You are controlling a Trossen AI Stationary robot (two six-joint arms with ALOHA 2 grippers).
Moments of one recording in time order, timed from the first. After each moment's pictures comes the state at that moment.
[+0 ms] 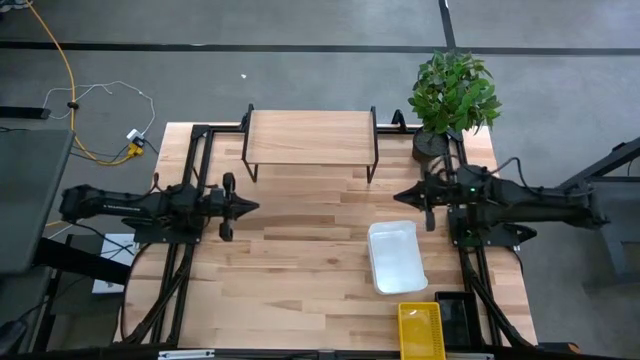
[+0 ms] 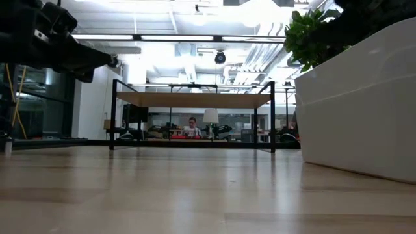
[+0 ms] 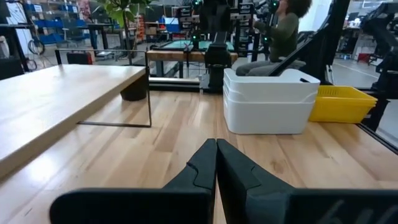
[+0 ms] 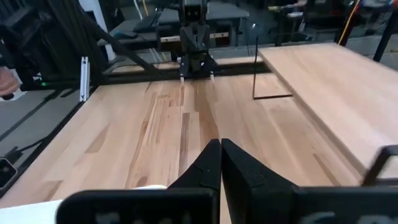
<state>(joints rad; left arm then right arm) 0.10 0.26 0.01 0.19 -0.09 -0.02 -0.13 0.48 0.39 -0.11 -0.13 0.03</state>
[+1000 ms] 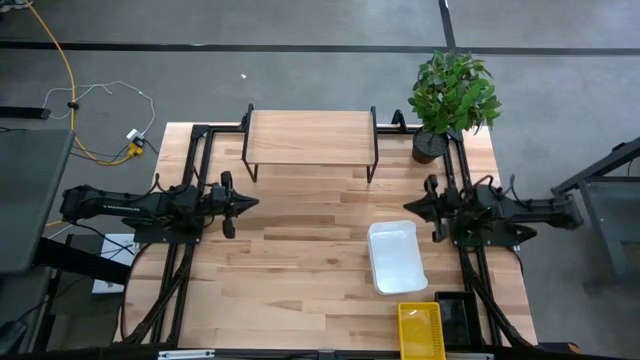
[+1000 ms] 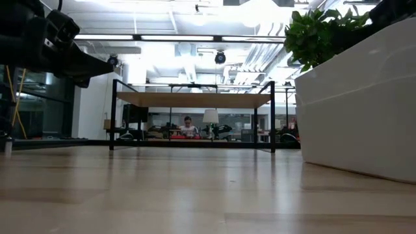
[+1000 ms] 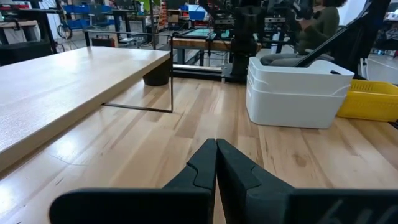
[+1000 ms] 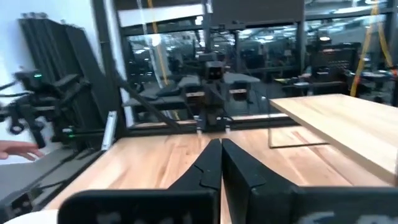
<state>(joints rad) 0.10 0.25 0.01 0.12 -0.19 -0.05 0.03 0.03 0.01 0.16 0.00 0.06</state>
